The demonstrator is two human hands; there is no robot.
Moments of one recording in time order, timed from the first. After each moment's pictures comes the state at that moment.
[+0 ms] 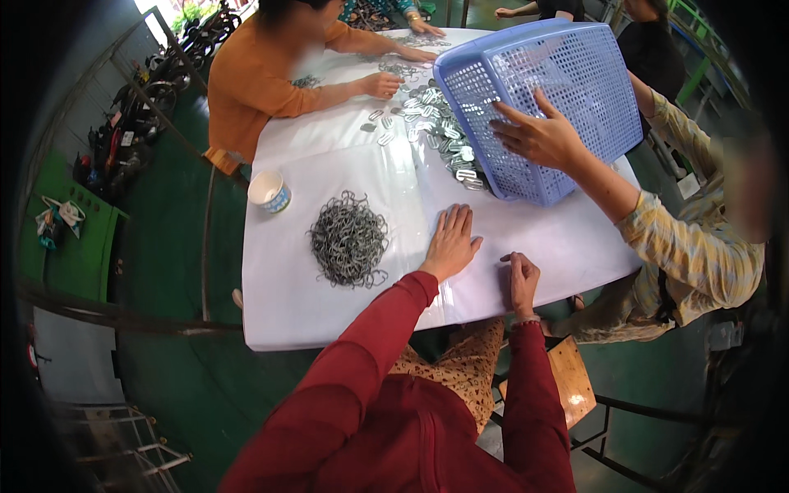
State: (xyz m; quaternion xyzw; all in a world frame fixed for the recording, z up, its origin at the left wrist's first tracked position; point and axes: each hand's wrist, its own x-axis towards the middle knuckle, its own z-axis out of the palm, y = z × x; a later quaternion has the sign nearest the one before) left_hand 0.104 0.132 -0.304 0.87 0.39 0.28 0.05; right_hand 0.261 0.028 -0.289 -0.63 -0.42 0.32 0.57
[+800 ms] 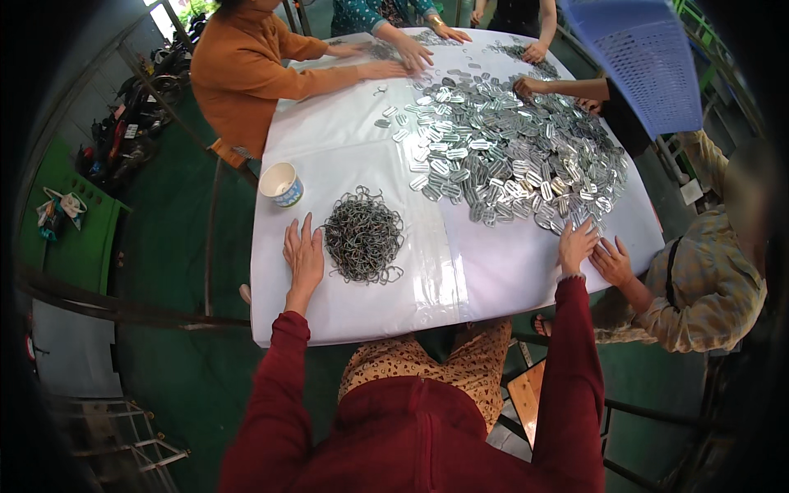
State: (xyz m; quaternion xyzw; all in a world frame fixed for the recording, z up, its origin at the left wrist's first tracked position) left_hand -0.179 0.113 -0.282 0.64 0.71 0.28 0.09; right_hand 0.374 0.107 -0.330 -0.89 -0.38 -0.09 0.25
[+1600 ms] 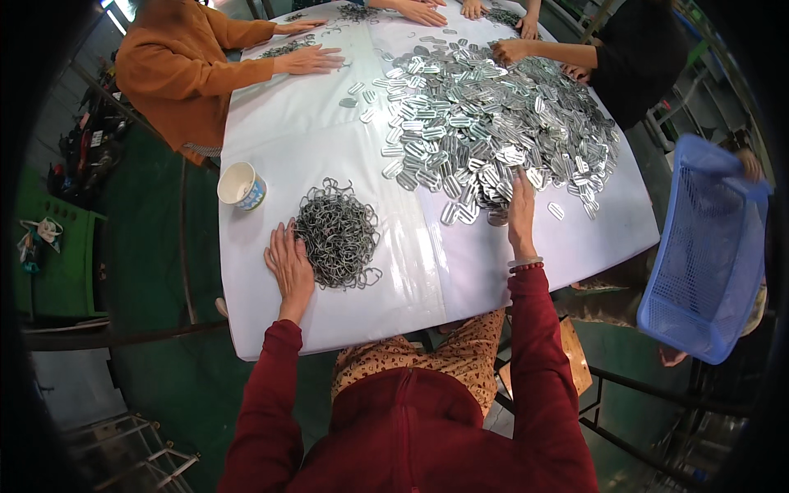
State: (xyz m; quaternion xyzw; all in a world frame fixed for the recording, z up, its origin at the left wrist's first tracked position) left_hand -0.167 0.116 -0.320 0.69 0.69 0.23 0.00; right_hand 0.268 0.153 -0.304 -0.67 -0.46 0.19 0.56
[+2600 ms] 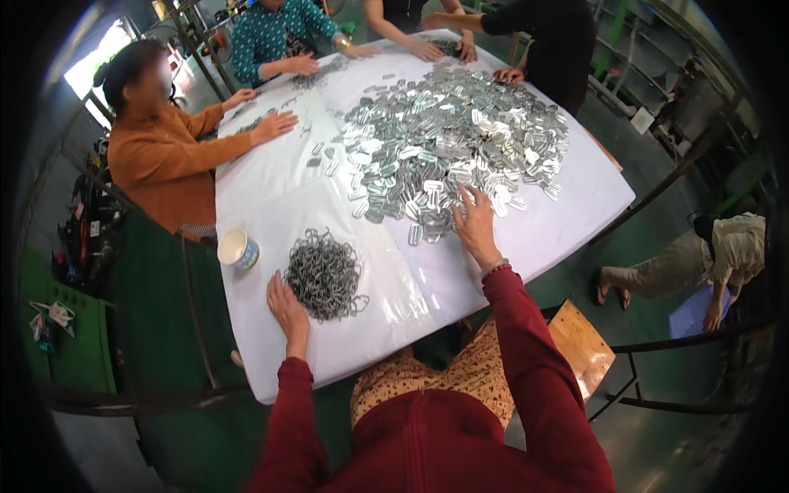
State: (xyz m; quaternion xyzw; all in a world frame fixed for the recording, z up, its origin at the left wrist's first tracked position) left_hand -0.174 0.120 -0.321 0.67 0.65 0.36 0.05; right_hand 0.245 0.119 -0.278 -0.71 -0.59 -0.04 0.39
